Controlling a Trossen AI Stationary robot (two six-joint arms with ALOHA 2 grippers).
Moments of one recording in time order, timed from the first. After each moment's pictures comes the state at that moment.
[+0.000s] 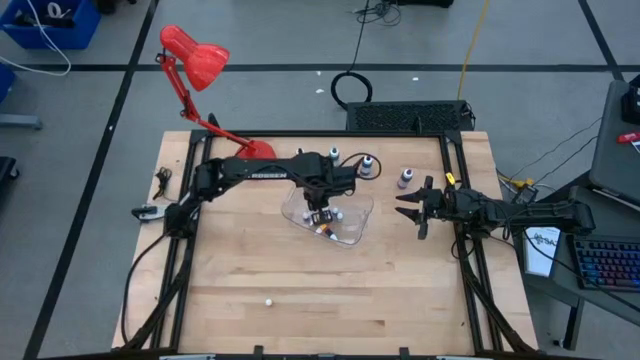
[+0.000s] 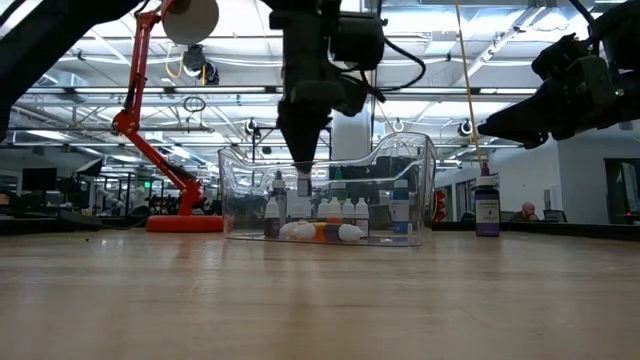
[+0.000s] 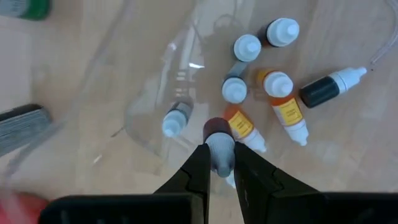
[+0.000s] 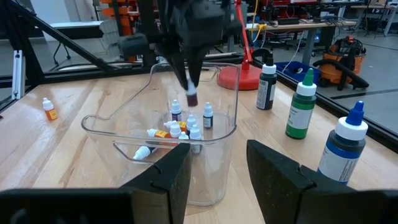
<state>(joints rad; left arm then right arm) 0.14 2.19 1.98 -1.31 -0.05 -0.11 -0.06 0.23 0.02 0.08 0.16 0.07</state>
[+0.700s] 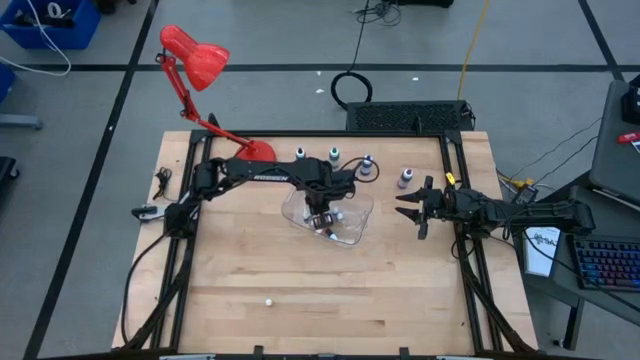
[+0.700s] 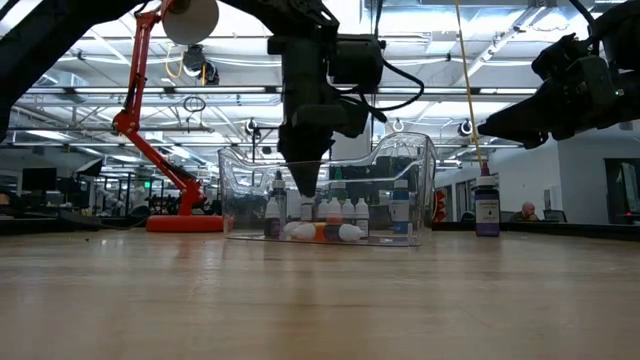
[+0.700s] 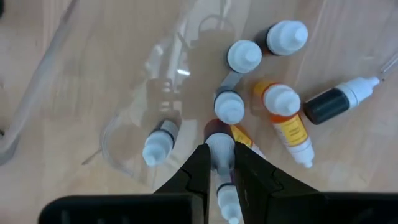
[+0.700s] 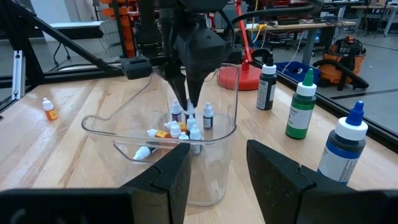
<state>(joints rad) 0.15 2.18 1.84 -1.12 0.00 -0.09 -0.06 0.23 0.02 0.08 0.16 0.07</state>
